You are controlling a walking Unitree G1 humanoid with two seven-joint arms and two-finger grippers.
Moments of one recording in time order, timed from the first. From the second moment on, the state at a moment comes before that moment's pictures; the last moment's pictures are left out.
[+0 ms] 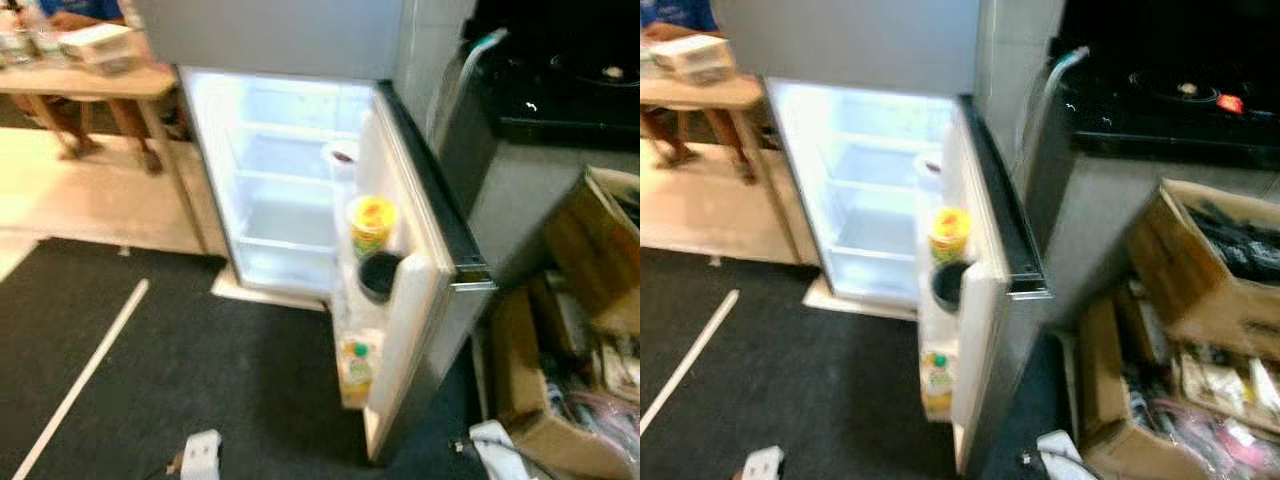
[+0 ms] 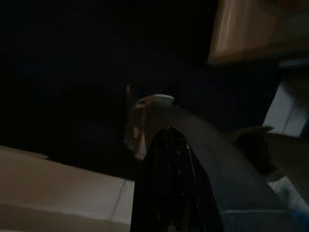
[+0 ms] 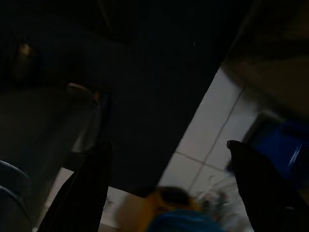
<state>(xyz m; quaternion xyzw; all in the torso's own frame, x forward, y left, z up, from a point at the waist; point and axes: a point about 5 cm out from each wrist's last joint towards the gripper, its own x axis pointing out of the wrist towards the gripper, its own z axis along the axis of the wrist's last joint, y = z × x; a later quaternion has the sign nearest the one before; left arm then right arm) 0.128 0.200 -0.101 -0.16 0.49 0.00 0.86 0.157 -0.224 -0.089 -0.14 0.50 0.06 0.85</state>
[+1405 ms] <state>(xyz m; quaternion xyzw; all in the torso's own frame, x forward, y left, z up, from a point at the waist) 0.129 0.197 -0.101 -0.15 0.51 -0.02 0.85 0.144 -0.236 -0.092 -0.17 0.54 0.04 0.82</state>
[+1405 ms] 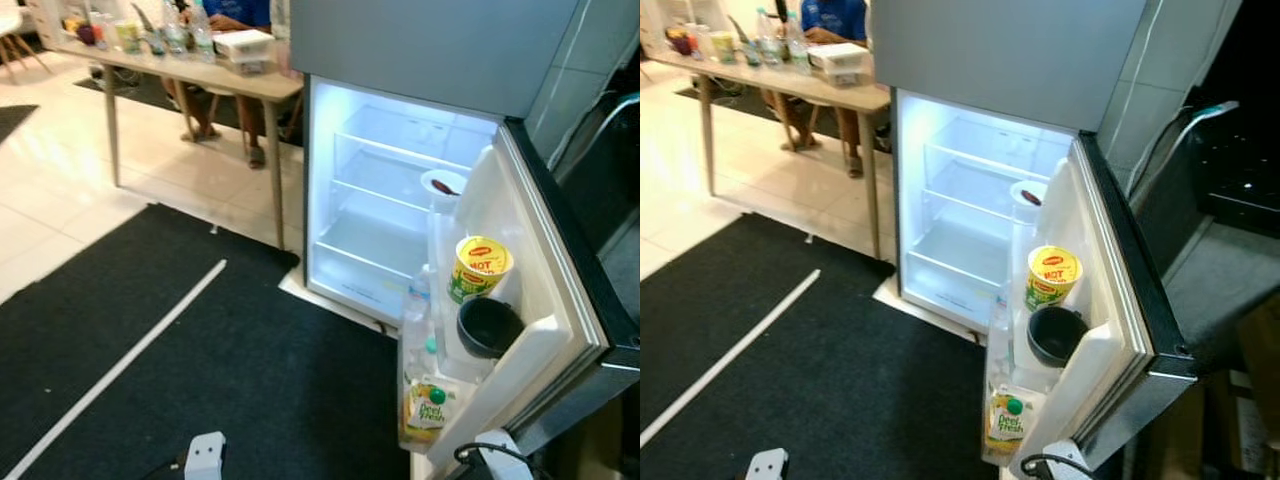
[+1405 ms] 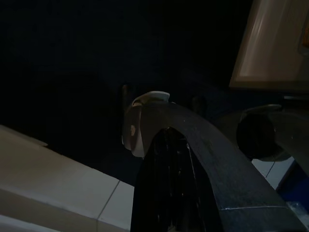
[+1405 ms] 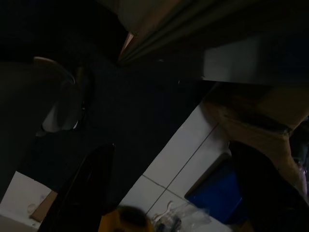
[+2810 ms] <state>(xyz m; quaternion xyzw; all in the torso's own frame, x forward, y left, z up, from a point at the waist) 0.132 0.197 -0.101 -0.14 0.51 -0.02 0.85 0.079 -0.344 -0.068 -0.10 0.60 -0.30 0.73</state>
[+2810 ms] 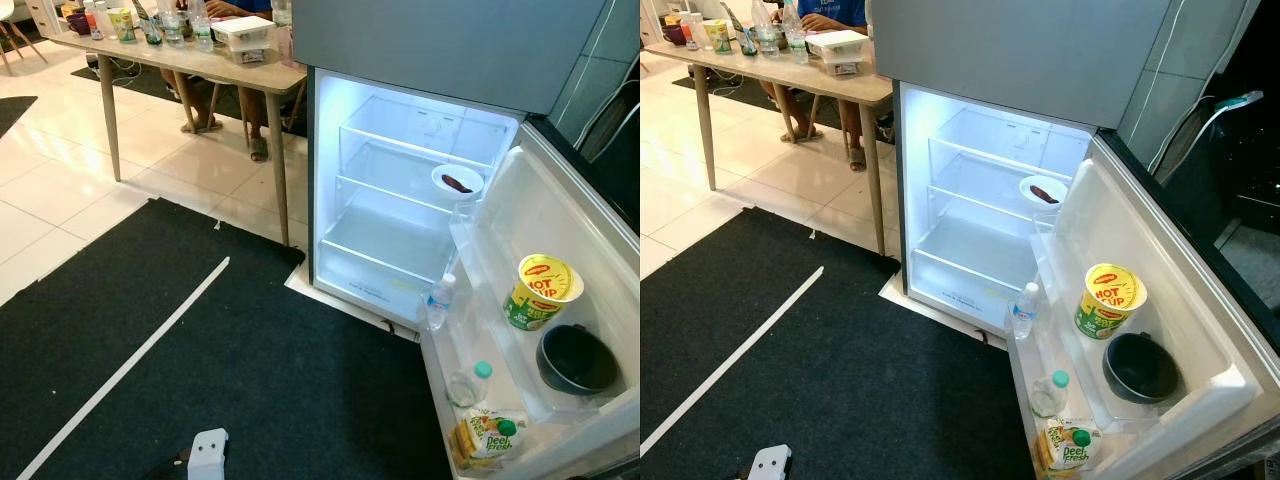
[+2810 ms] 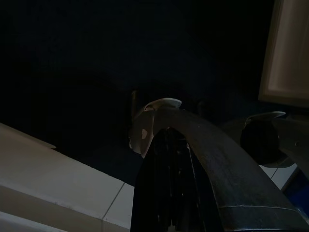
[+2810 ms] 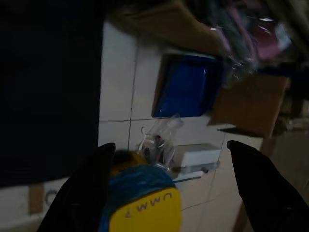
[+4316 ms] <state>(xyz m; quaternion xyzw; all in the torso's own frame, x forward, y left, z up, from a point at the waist) 0.129 0.200 -0.101 -0.14 0.51 -0.02 0.85 0.214 -0.432 0.078 0.23 0.07 -0.44 0.87</state>
